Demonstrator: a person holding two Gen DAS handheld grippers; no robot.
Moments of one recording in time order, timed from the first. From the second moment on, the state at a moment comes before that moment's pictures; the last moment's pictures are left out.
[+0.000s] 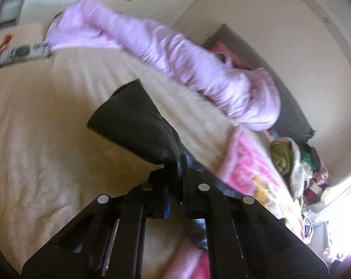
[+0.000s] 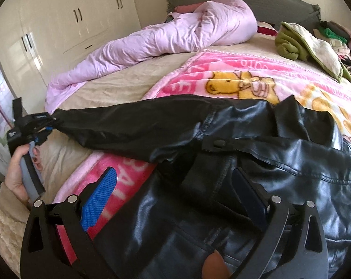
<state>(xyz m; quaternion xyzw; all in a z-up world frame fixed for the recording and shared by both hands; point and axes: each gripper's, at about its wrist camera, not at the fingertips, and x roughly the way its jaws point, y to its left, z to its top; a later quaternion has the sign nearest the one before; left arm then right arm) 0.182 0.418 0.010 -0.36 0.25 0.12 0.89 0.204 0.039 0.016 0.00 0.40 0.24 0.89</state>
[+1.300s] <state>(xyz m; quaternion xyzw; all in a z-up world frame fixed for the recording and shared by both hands) 0.177 0.123 0.143 -0.15 0.20 -0.17 0.95 0.150 -0.195 0.036 0.15 0.36 0.07 0.92</state>
